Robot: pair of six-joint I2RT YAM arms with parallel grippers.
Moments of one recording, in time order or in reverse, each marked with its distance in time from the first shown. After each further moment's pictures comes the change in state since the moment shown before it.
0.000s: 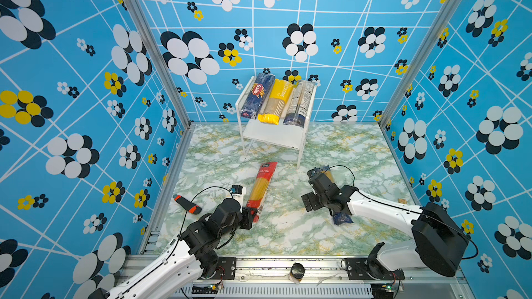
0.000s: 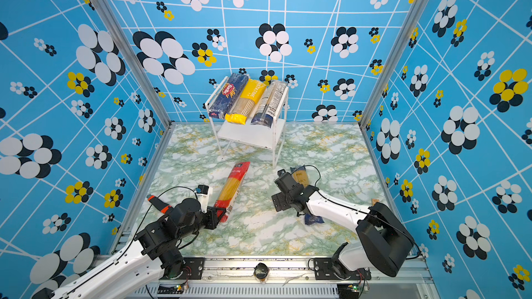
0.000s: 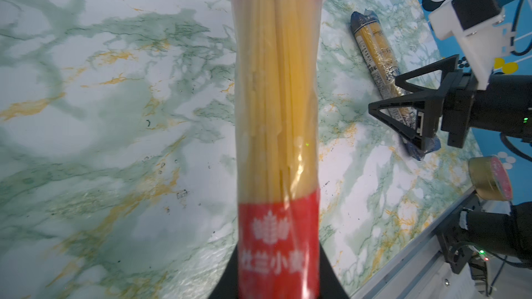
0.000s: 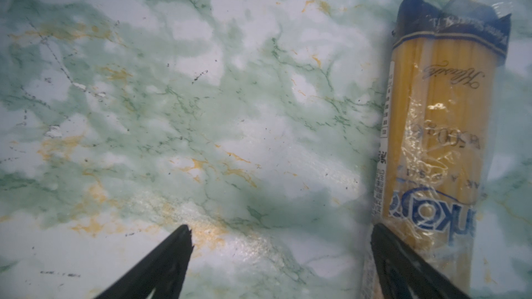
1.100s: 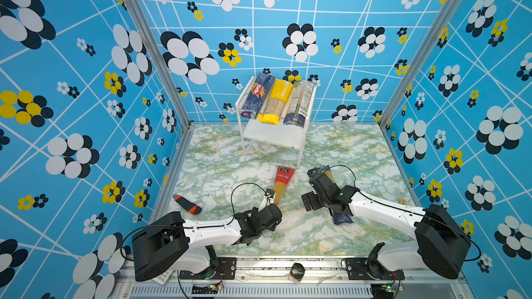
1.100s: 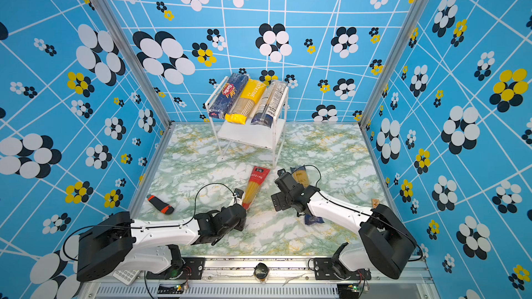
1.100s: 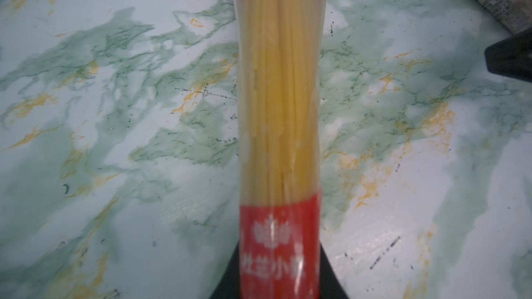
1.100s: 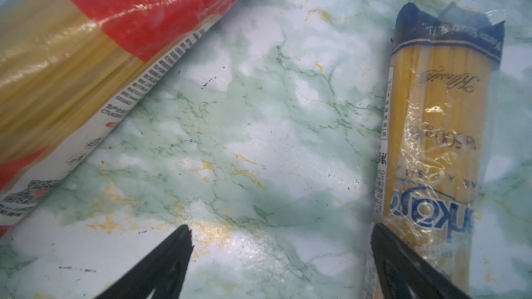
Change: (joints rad) left arm -0.345 0.732 0.043 0.422 -0.441 0.074; right arm 0.006 -0.024 0.000 0.000 -0.001 0.012
